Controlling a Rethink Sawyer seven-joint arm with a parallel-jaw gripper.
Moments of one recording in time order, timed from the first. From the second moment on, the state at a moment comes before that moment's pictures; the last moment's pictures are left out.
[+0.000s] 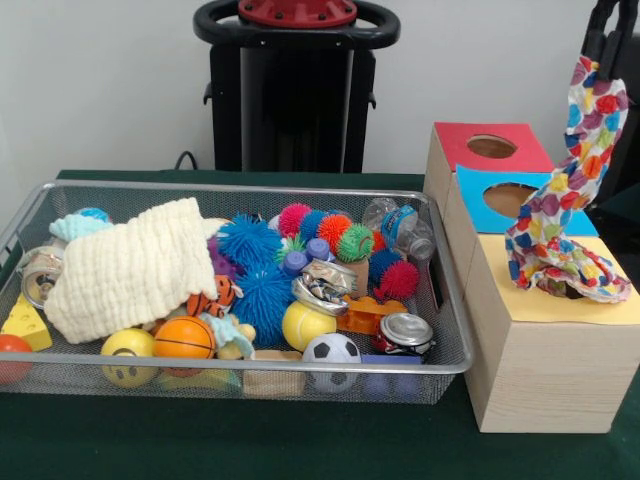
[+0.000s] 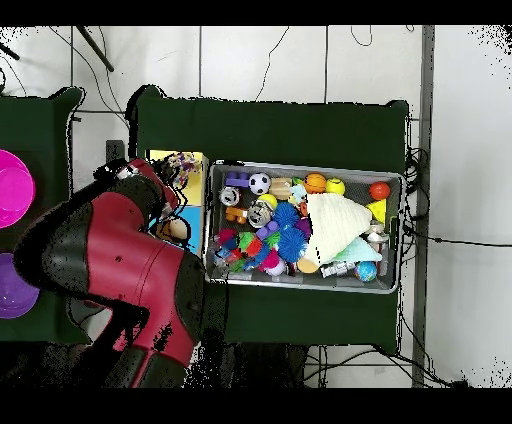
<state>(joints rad) 0.54 -0.59 -0.71 1.50 0.63 0.43 2.34</state>
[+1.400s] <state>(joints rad) 0.50 -0.60 -0.63 1.52 0.63 0.30 2.34</state>
